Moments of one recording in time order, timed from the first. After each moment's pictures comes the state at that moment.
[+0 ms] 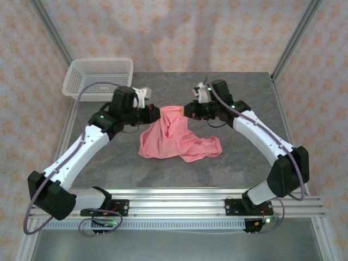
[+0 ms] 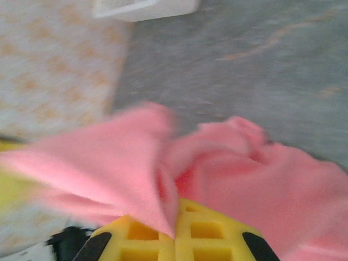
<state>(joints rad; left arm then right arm) -0.40 1.27 1.26 -0.55 0.46 -0.58 0.45 1.48 1.26 -0.51 -0.58 0.52</state>
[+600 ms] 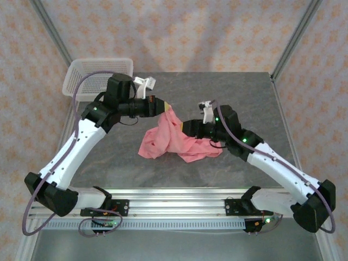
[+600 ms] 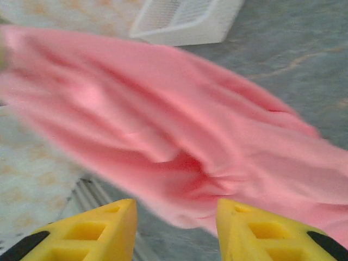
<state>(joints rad) -0.41 1.32 1.43 -0.66 0.63 -0.57 0.69 1.09 0.95 -0.26 -0.32 0.62</state>
